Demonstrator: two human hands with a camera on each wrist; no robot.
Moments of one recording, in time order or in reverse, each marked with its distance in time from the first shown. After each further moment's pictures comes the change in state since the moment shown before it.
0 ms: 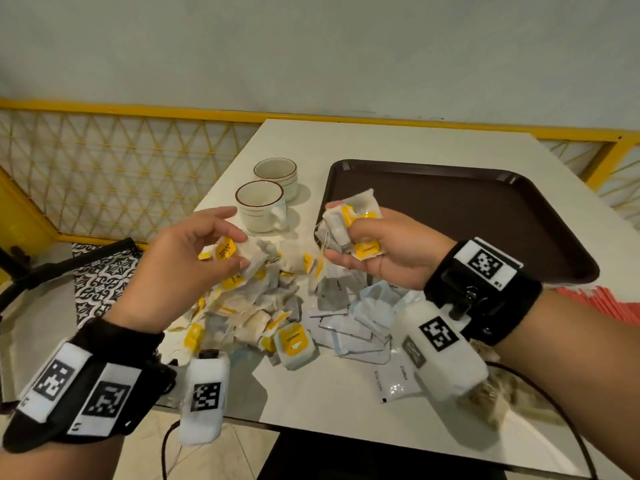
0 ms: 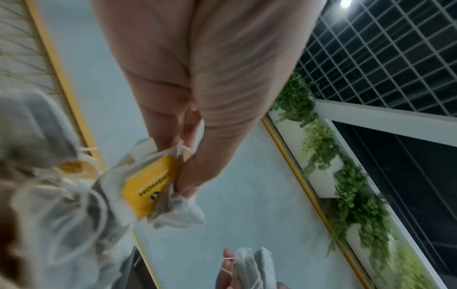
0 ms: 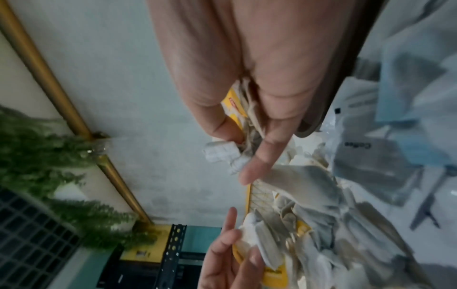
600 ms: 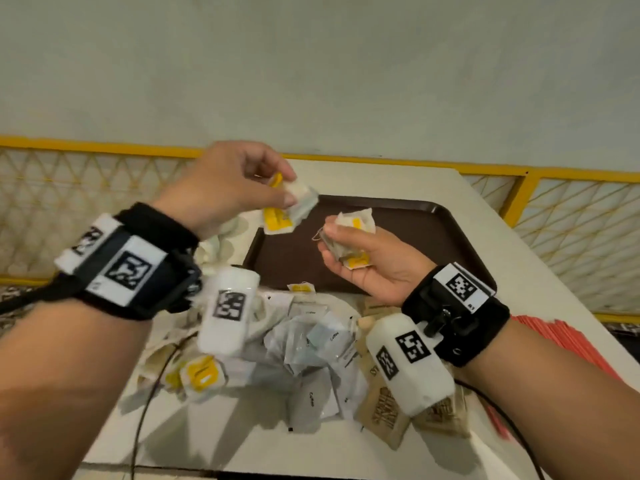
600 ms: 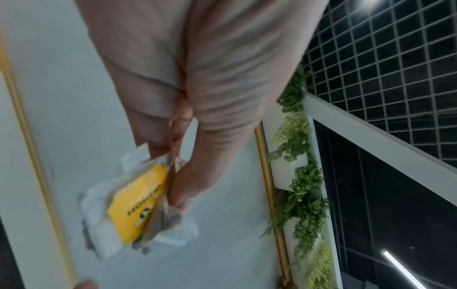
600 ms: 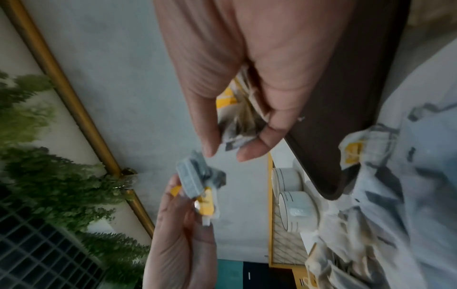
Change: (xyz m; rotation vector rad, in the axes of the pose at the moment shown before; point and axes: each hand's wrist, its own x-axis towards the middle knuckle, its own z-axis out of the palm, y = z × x) left_hand 0.079 0.129 0.091 -0.186 -0.269 0.187; right_hand -0.050 -0.040 -0.058 0.123 0.152 -0.132
